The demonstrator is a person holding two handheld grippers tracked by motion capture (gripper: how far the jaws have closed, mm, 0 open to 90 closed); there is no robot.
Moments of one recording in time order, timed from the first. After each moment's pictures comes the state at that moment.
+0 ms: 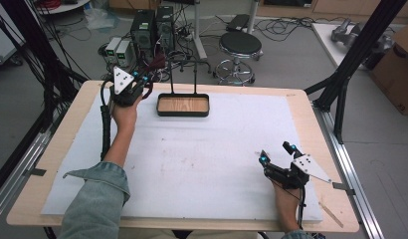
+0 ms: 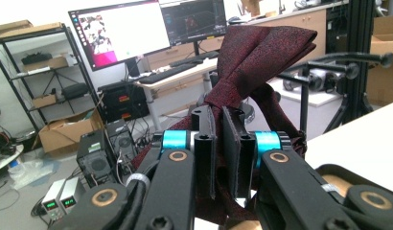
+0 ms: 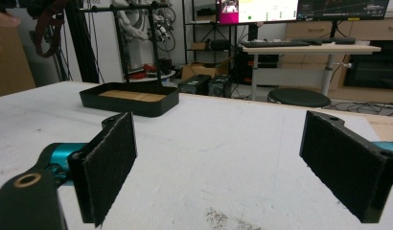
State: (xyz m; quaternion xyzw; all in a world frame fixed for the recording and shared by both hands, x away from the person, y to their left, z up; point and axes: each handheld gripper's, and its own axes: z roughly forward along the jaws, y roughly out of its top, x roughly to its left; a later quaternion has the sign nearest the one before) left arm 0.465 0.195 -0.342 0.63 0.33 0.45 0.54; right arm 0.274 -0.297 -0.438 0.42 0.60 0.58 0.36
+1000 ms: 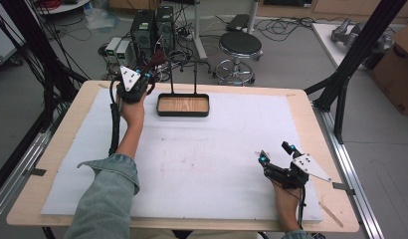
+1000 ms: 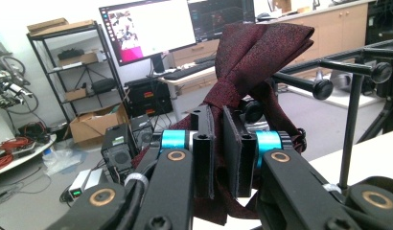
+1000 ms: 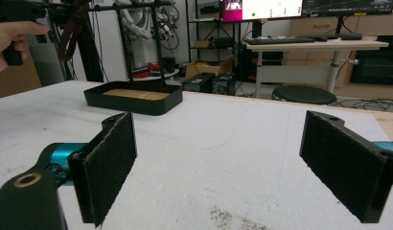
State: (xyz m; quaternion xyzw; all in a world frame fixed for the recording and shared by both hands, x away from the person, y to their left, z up) left arm 0.488 0.185 -0.359 0.60 0.37 0.48 0.52; right arm 0.276 -0.297 -0.439 0.42 0.61 0.58 0.35
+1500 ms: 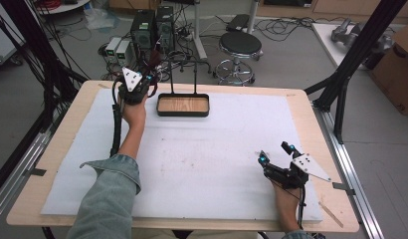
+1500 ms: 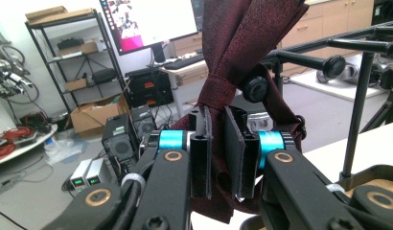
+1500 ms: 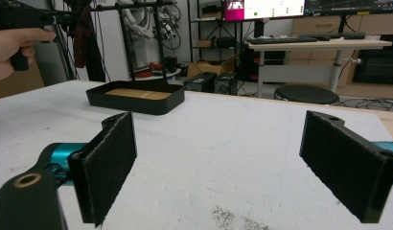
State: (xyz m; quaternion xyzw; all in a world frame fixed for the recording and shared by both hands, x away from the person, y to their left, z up) left arm 0.492 0.184 -0.368 0.61 0.38 0.47 0.50; right arm 0.275 -0.297 -0.439 0.42 0.61 0.58 0.34
